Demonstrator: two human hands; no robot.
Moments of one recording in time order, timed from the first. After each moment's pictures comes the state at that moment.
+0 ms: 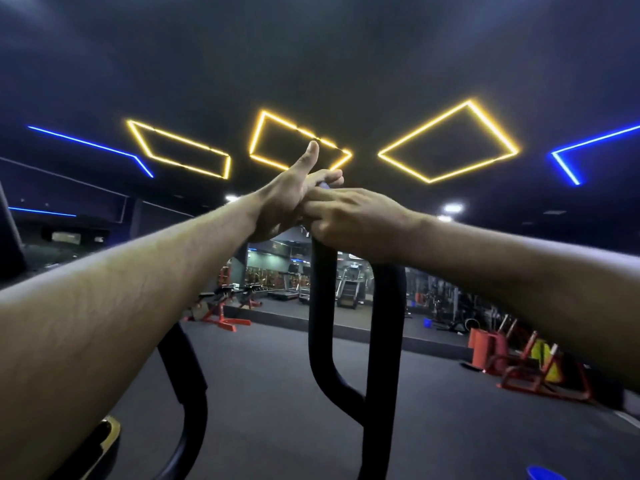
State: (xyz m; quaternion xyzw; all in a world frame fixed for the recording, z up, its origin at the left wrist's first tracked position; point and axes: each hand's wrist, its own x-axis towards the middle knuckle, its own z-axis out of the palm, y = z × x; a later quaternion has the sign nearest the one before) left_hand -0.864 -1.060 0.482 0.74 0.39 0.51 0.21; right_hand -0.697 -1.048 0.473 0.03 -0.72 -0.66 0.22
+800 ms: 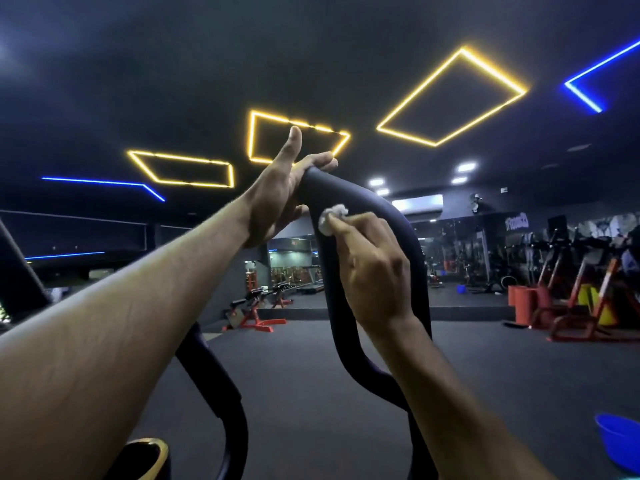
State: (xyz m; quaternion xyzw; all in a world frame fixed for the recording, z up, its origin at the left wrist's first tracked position) left_hand -0.867 -1.061 0.476 0.75 0.39 0.50 0.19; right_hand -0.727 -1.018 0.350 -0.14 -0.64 -0.23 0.72
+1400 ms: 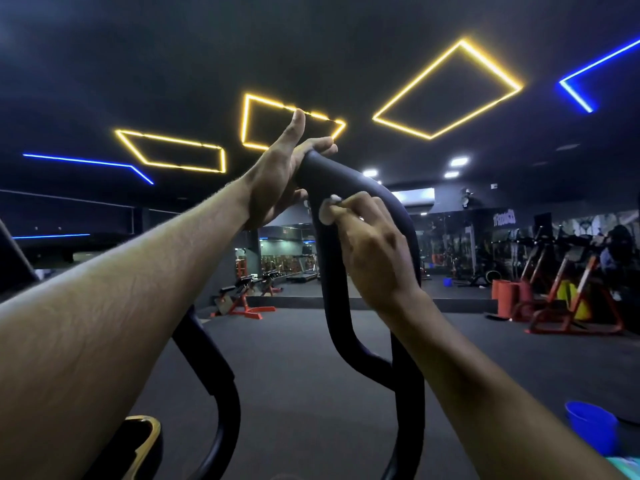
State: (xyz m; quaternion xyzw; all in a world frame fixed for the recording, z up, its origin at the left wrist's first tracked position) left_hand -0.862 -1.067 0.475 0.74 0.39 0.51 0.18; right_hand -0.707 -1.019 0.361 -0.16 -0.71 -0.29 0.63
